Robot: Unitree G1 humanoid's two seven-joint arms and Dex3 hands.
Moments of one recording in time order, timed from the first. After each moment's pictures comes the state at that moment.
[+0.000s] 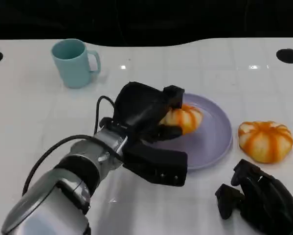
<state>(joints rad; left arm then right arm) -0.96 -0.02 -0.67 1.27 0.91 -0.36 0.61 -0.11 0.03 -0.22 0.62 0.48 -0.11 0.90</state>
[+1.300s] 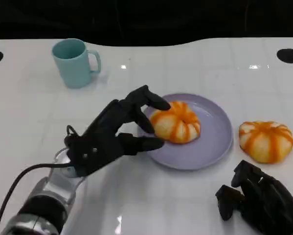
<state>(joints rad) -0.65 0.06 -0.19 1.04 0.11 -0.78 -0.22 -0.10 0.03 -0.22 0.60 0.48 -0.12 0.90</state>
